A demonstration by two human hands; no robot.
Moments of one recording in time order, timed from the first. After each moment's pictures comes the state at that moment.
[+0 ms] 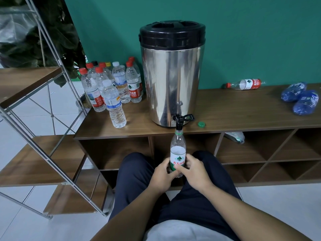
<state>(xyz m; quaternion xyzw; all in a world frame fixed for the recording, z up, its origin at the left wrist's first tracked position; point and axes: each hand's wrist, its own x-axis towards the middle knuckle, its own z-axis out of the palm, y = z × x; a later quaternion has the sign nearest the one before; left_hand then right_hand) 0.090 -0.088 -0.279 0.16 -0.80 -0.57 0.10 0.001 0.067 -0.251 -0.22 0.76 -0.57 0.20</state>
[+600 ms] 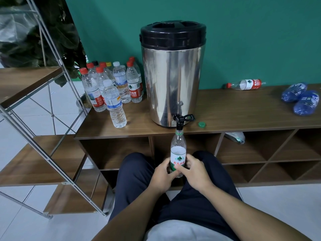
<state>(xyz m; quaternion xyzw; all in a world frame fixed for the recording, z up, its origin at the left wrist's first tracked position) 0.091 -0.087 -0.278 0.16 -0.80 -0.57 0.09 0.001 0.066 -0.251 -0.22 0.76 -0.58 0.20</state>
